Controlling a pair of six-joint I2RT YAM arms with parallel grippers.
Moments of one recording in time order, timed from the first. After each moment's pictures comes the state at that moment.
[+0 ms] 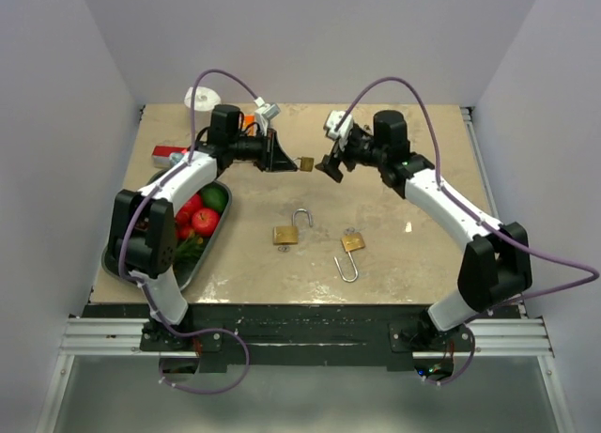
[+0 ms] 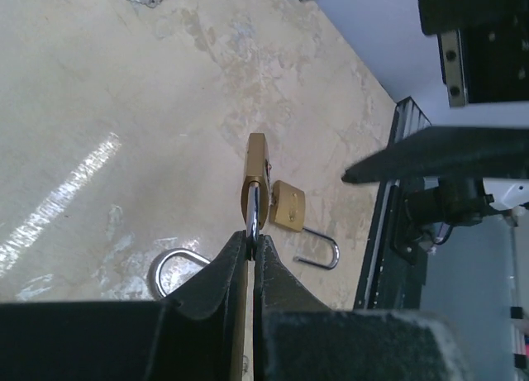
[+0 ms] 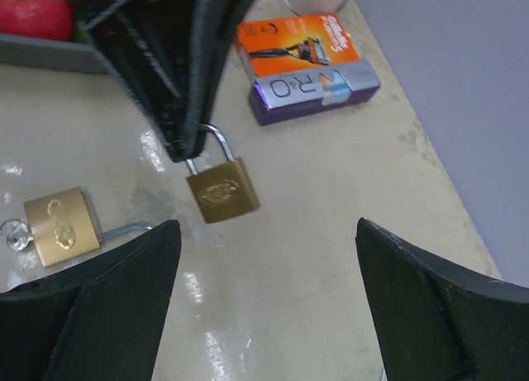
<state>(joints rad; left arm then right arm) -0.29 1.79 1.36 -0.12 0.97 -0.19 0.38 1.57 1.27 -0.07 -0.57 -0.49</state>
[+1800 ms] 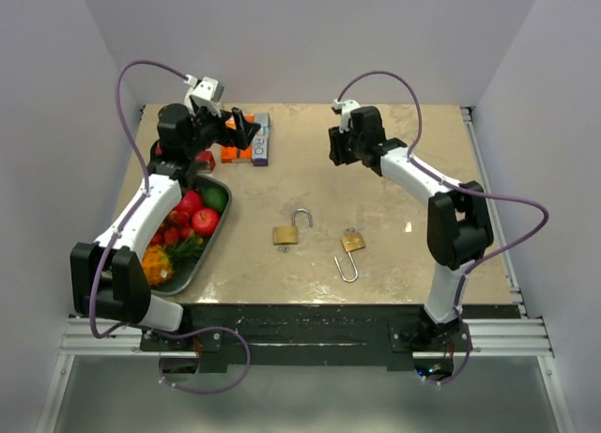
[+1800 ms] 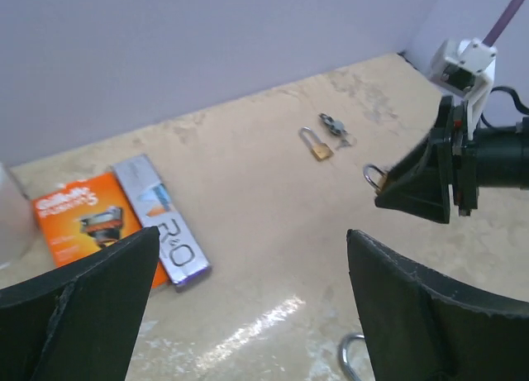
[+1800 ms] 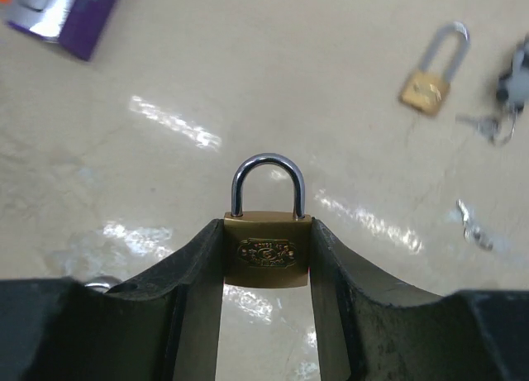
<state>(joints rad) -0.16 1.47 1.18 0.15 0.47 -0.15 0.41 1.85 1.44 -0.18 -0.10 -0.04</state>
